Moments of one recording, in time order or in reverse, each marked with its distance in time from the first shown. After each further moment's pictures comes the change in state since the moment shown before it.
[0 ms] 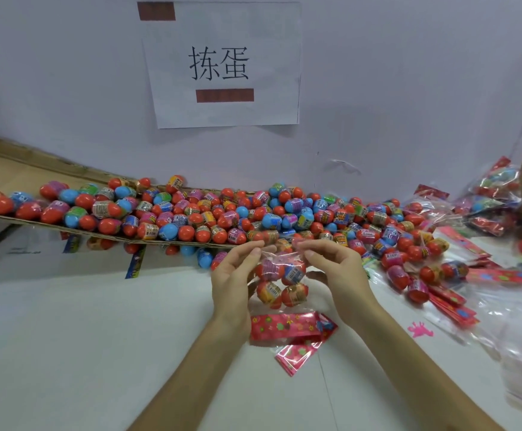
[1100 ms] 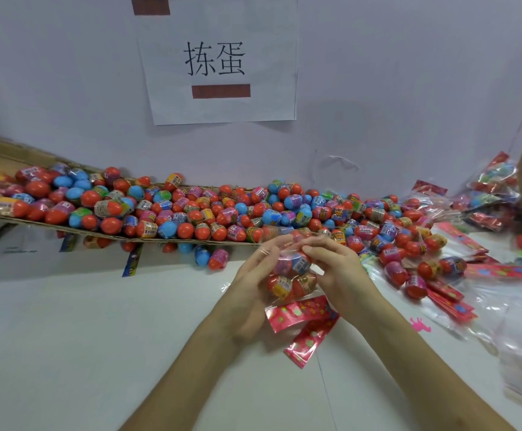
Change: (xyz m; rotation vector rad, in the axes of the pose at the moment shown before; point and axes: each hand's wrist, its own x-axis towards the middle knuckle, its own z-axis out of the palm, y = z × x) left_hand -0.015 0.014 0.008 -0.083 -0.432 -0.207; right_hand 0.004 0.001 -0.003 0.278 -0.120 0.072
